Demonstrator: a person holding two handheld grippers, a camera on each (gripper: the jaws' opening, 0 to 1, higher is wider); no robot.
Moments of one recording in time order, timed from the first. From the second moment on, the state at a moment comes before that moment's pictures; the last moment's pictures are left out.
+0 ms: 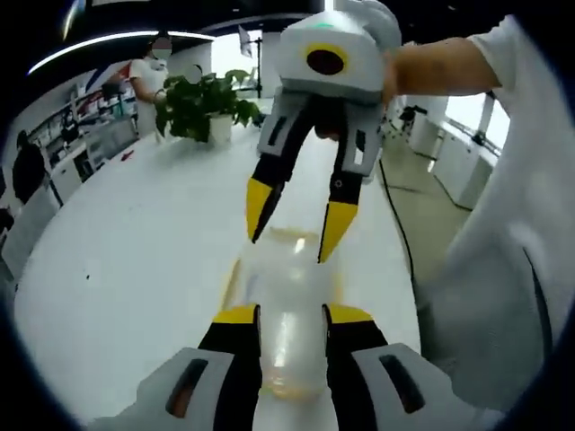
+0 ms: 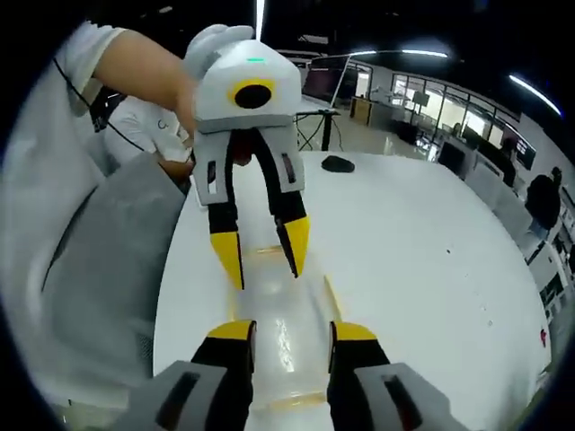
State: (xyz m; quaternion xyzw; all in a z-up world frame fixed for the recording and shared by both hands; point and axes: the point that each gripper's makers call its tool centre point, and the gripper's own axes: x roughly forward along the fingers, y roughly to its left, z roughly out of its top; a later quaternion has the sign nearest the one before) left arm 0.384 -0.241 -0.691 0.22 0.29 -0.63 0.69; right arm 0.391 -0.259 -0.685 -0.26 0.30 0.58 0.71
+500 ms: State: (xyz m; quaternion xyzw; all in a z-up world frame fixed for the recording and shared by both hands) left arm 0.380 -0.252 -0.709 0.25 0.30 -0.63 0.67; right arm 0.396 -0.244 -0.705 -0.28 0.31 0.59 0.69
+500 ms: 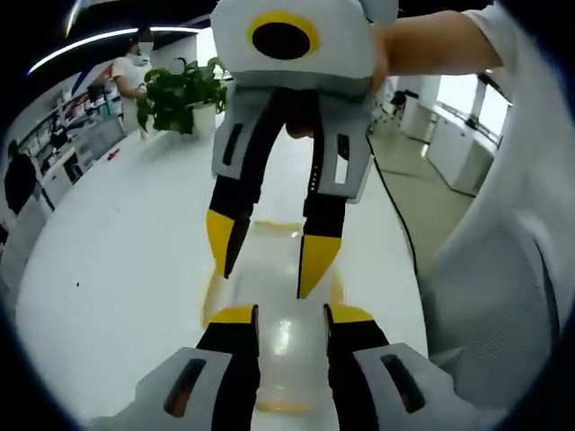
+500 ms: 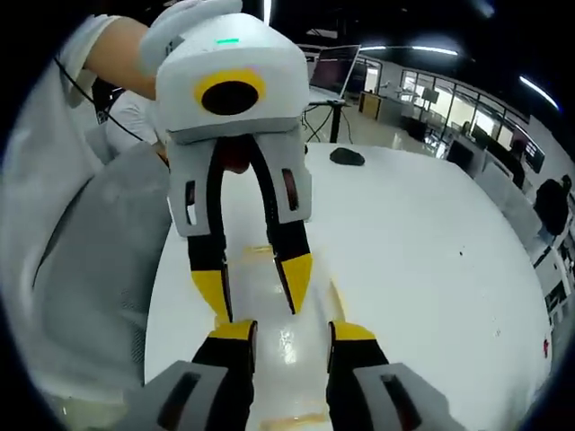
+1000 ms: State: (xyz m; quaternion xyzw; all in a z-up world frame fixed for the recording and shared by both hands) left arm 0.365 -0.256 -0.722 0.31 0.29 -0.62 0.66; right arm 0.408 -0.241 -0.720 -0.31 0.33 0.59 0.67
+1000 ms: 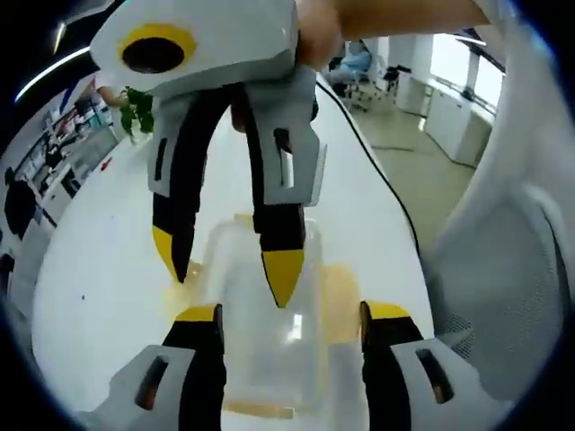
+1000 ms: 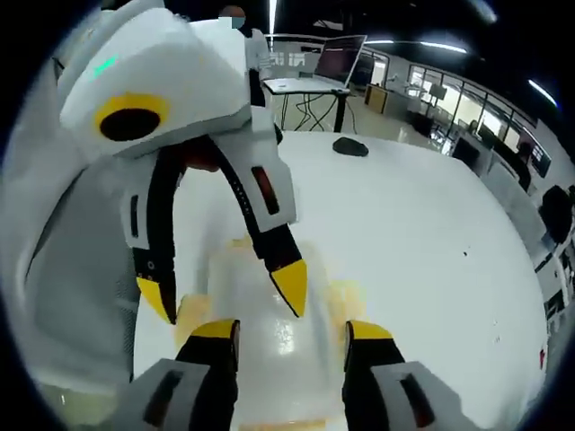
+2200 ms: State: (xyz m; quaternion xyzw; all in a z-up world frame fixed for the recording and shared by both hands) left arm 0.373 -0.265 -0.729 0.37 0.24 -0.61 0.66; right arm 0.404 -0.246 -0.729 -0.31 0.37 0.59 0.64
